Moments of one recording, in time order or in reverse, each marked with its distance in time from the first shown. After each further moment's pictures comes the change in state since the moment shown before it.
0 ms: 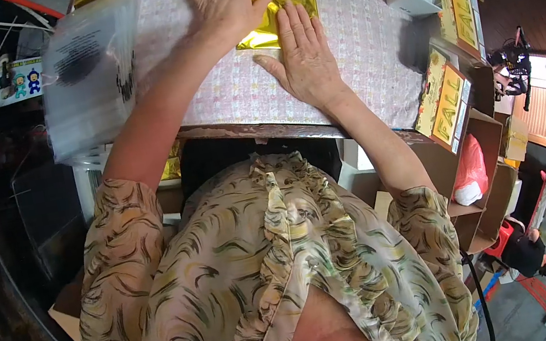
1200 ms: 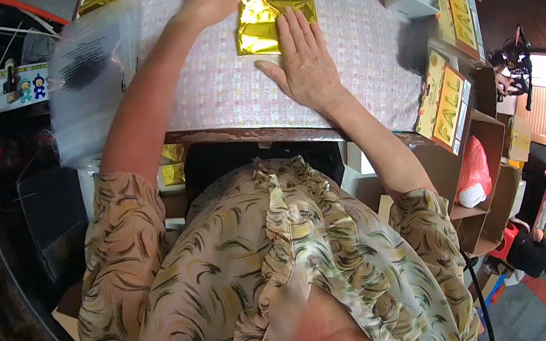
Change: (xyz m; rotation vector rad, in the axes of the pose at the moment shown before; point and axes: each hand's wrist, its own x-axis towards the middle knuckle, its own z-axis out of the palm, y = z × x) left_hand 0.034 -0.048 -0.005 -0.088 -0.060 0.249; right_hand 0.000 0.000 -0.002 0.018 -0.004 -0.006
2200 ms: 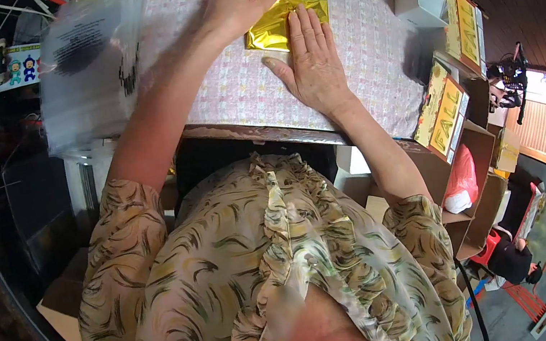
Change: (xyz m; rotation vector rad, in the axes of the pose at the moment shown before) left_hand -0.025 0.036 0.015 -0.683 -0.046 -0.506; right_hand 0.000 -0.001 0.001 0.013 -0.017 0.012
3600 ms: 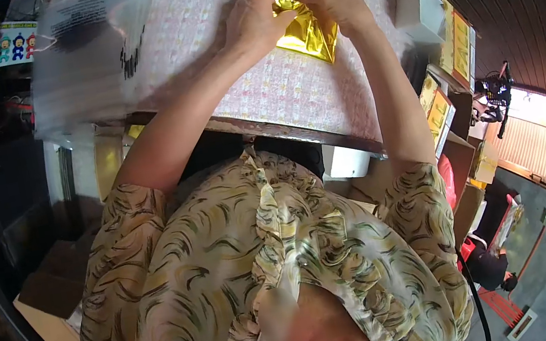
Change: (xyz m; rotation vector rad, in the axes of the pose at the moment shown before) left_hand -0.033 0.005 0.027 0.062 0.247 0.084; right_hand 0.113 0.064 -0.030 1.220 -0.274 0.422
